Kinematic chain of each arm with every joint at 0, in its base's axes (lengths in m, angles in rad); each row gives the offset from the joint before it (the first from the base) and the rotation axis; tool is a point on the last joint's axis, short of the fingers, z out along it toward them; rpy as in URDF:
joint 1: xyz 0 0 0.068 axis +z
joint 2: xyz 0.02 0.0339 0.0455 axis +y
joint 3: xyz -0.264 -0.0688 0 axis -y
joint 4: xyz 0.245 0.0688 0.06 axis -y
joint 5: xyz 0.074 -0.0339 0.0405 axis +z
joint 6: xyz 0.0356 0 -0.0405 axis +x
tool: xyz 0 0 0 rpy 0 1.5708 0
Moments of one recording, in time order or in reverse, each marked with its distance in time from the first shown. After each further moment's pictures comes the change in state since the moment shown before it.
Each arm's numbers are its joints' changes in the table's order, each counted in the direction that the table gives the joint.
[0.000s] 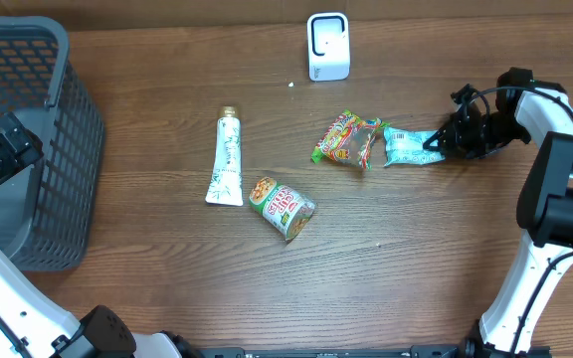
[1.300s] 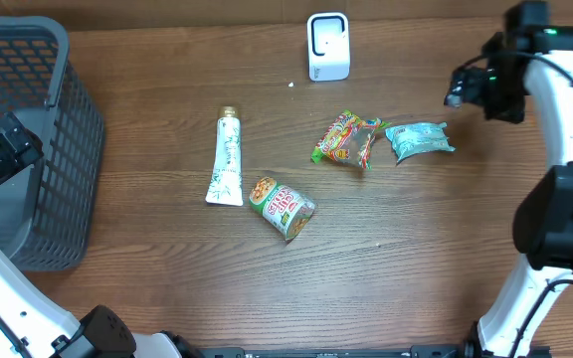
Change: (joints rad) left arm 0.000 0.000 0.000 0.000 0.000 0.000; right arm 0.073 -0.173 0.295 -0.184 -0.511 0.313
